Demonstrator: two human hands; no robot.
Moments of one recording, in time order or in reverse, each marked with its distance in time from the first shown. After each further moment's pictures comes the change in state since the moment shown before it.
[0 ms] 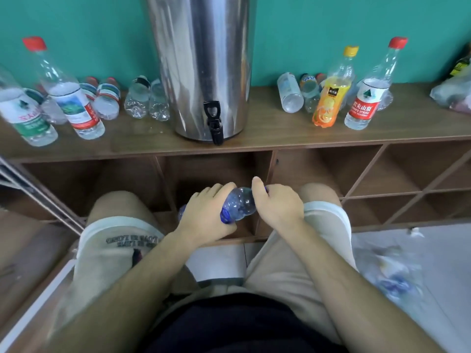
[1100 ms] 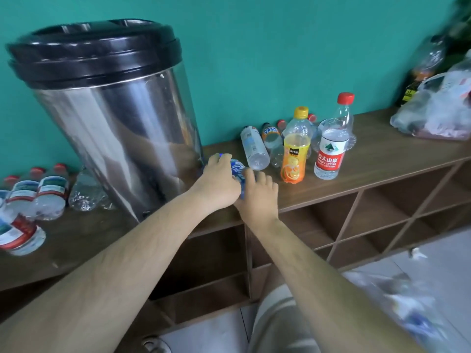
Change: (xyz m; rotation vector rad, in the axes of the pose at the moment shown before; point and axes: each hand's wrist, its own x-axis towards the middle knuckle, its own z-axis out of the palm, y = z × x) left_hand 0.250 0.083 -0.102 -0.228 -0.132 -0.163; right_hand 0.183 -0.026 -0.057 -0.130 0.327 -0.169
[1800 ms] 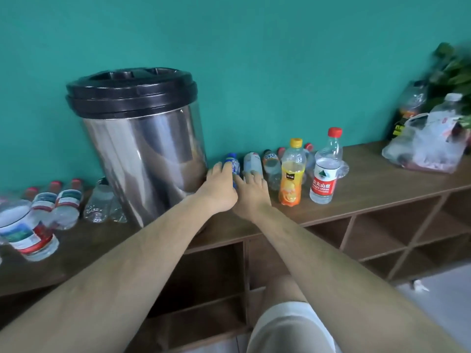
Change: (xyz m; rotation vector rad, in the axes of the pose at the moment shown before) left_hand 0.007 0.005 -0.013 0.157 0.074 0.035; right_hand 0.046 -0.008 -0.022 -0.037 -0.160 -0.192
